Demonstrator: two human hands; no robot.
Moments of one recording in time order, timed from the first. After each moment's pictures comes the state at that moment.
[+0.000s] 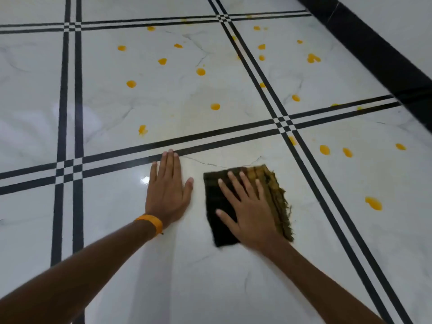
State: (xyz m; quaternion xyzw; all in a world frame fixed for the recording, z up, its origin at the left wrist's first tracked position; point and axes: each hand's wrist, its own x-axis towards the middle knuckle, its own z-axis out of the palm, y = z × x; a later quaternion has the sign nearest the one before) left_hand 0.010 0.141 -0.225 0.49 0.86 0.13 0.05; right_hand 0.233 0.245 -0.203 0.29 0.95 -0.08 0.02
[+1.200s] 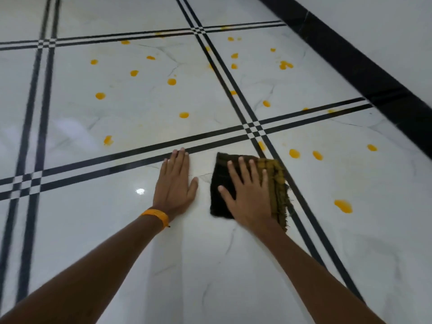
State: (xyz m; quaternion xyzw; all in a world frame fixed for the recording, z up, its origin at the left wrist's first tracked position) left_hand 0.061 0.229 -0.219 0.54 0.82 0.17 0.05; right_hand 0.257 0.335 -0.207 0.41 0.91 -0.06 0.00
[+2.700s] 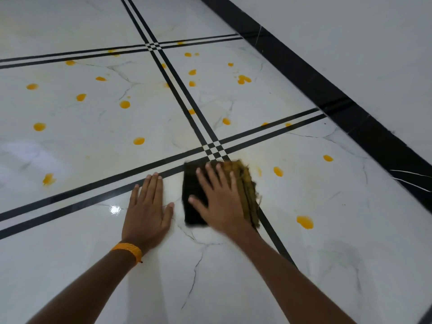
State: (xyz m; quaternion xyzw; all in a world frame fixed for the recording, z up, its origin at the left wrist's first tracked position) left_hand 0.081 0.272 -0.224 0.56 0.82 0.12 0.04; right_hand 0.251 0.407 -0.196 0.41 0.91 -0.09 0.01
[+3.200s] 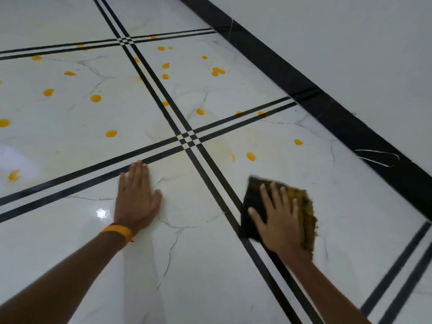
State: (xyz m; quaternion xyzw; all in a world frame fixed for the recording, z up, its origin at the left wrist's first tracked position) left_hand 0.111 0.297 -0.219 0.55 0.82 0.13 0.06; right_hand 0.468 0.390 -0.202 0.57 0.82 -0.02 -0.01
